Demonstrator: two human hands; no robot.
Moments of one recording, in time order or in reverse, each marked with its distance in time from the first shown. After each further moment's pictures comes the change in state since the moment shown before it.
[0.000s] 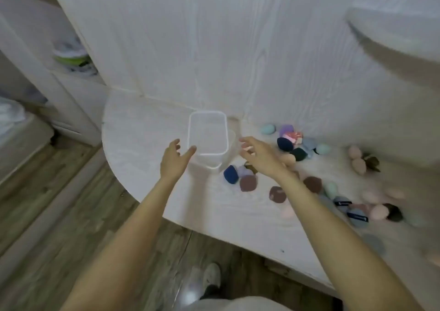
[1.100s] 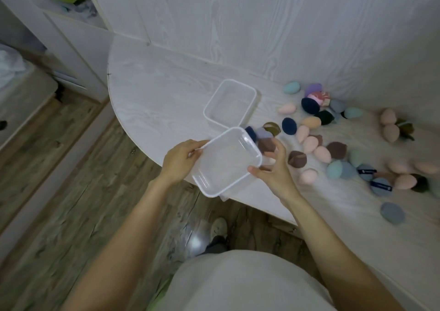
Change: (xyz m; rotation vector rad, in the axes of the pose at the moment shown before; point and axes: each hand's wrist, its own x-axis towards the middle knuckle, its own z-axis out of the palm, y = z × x) left_hand -0.047 -0.079 -0.021 0.267 -0.279 0.323; right_hand -0.082 0.039 0.091 0.519 0.089 0.195
